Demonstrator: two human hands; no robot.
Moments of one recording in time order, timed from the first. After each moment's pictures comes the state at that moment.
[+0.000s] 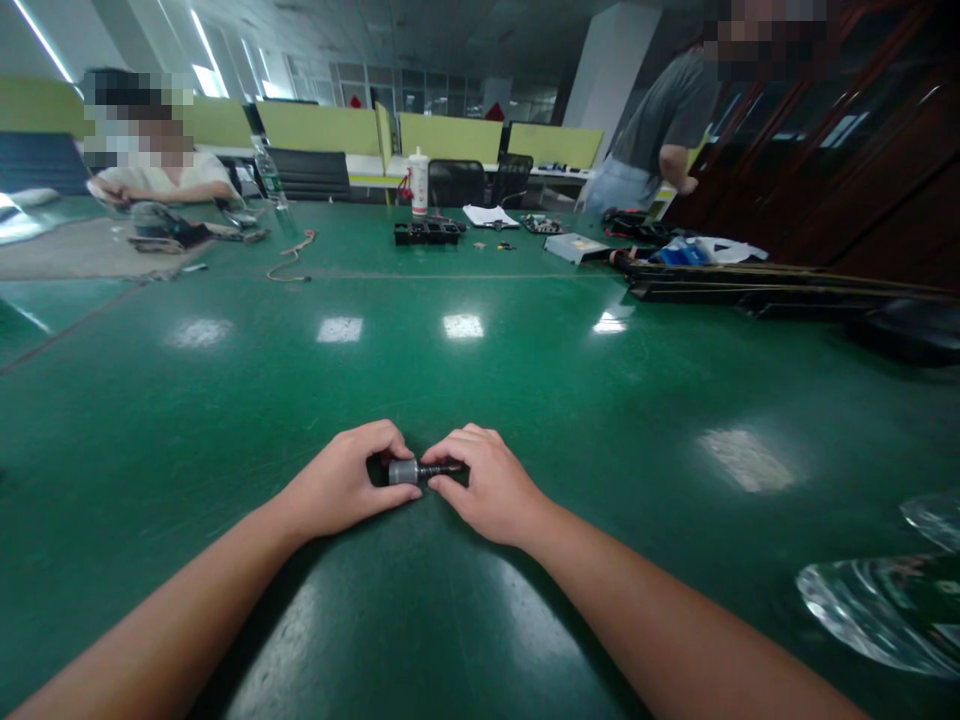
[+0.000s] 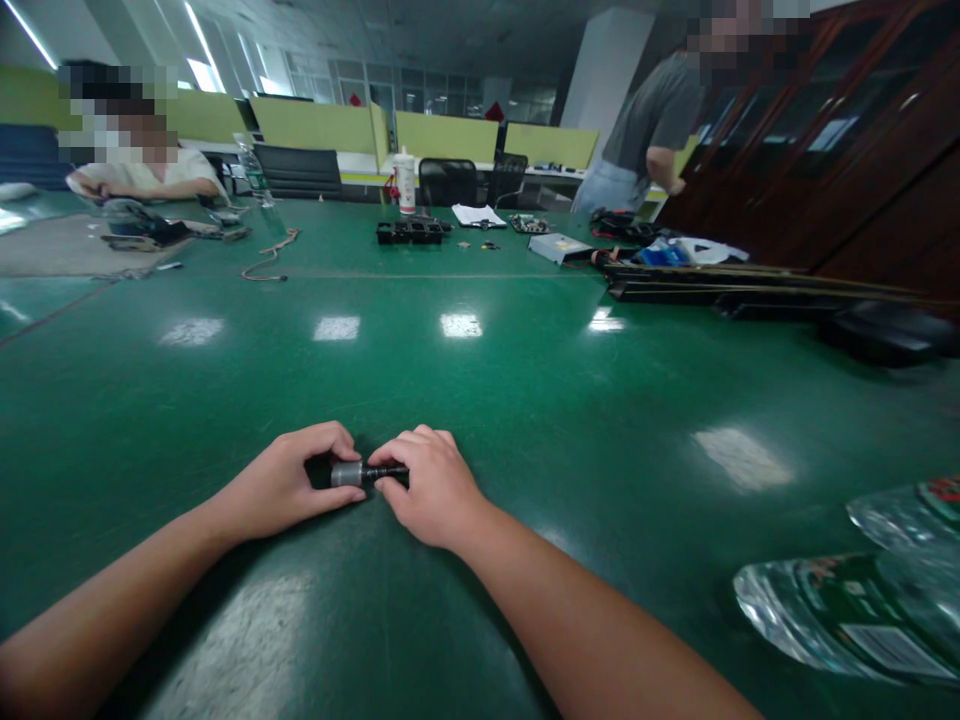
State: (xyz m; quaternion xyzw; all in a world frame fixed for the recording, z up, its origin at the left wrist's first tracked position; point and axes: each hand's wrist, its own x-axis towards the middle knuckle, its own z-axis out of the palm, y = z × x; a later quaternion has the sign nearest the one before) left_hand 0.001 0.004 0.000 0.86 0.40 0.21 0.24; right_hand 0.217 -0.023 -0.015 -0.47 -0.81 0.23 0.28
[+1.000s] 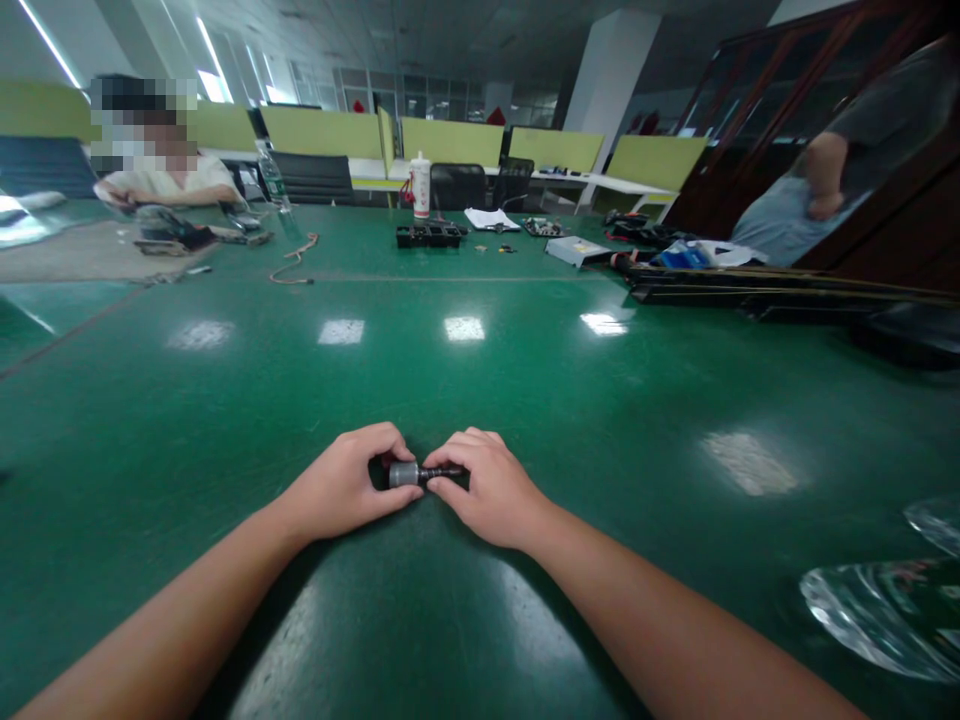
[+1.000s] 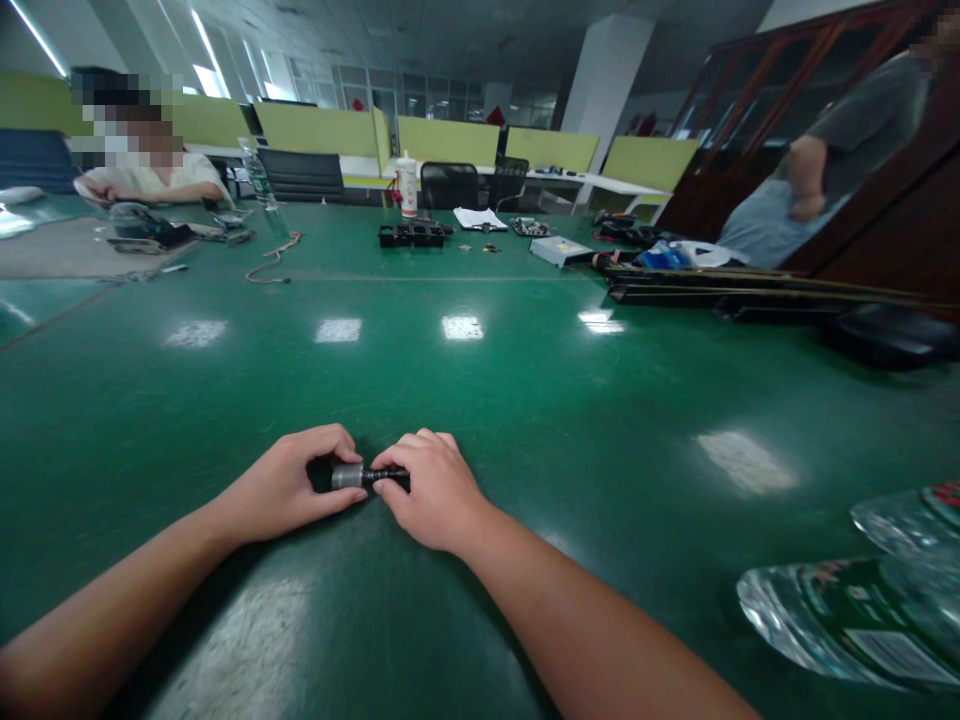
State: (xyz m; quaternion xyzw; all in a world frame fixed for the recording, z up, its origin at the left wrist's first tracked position) left_hand 0.002 0.002 0.003 0.87 0.40 0.21 0.23; right_hand 0.217 -0.024 -0.013 -0.47 -0.81 0.23 0.27
